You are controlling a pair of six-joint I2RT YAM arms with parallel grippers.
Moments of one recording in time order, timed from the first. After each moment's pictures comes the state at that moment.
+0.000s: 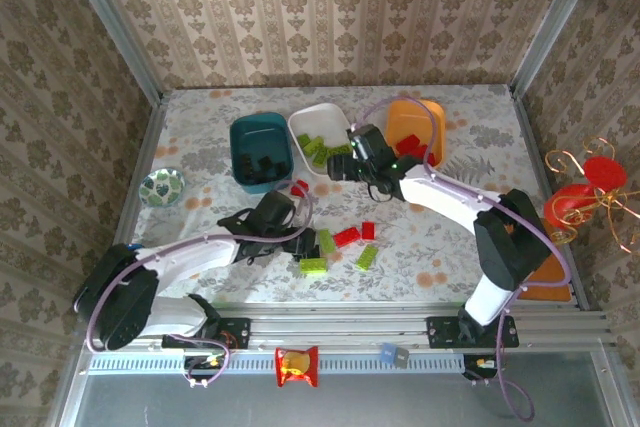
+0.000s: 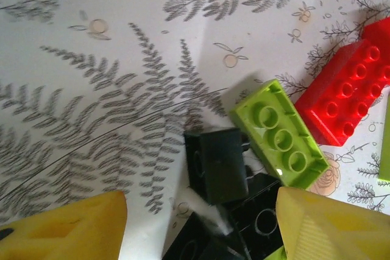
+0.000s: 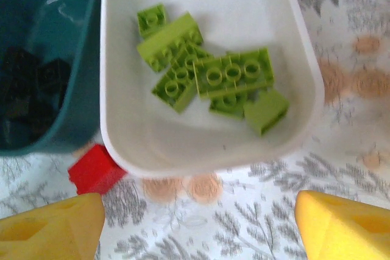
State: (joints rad) left arm -0.80 1.31 0.61 -0.27 0.09 -0.47; right arm 0.59 1.67 1.15 -0.24 0.12 0.43
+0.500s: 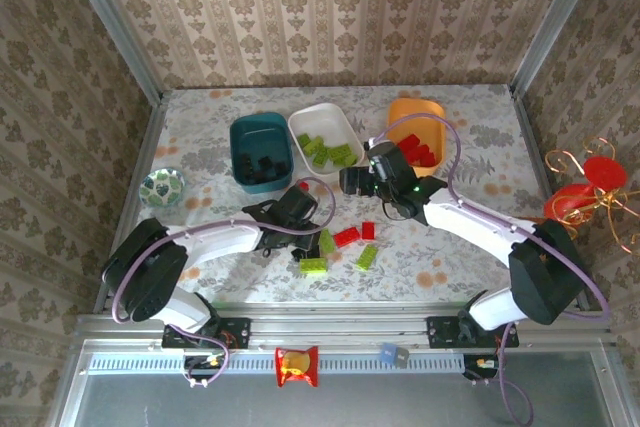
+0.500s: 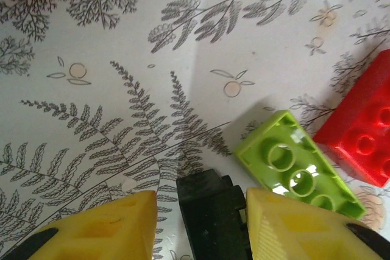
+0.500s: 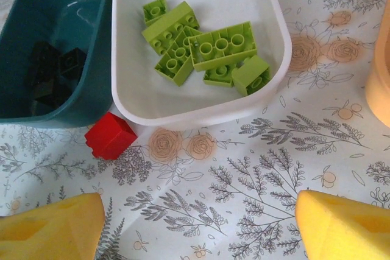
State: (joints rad) left arm -0.86 1.49 0.75 -0.33 -0.04 -0.40; right arm 0.61 1.44 0.95 -0.19 0.12 0.48
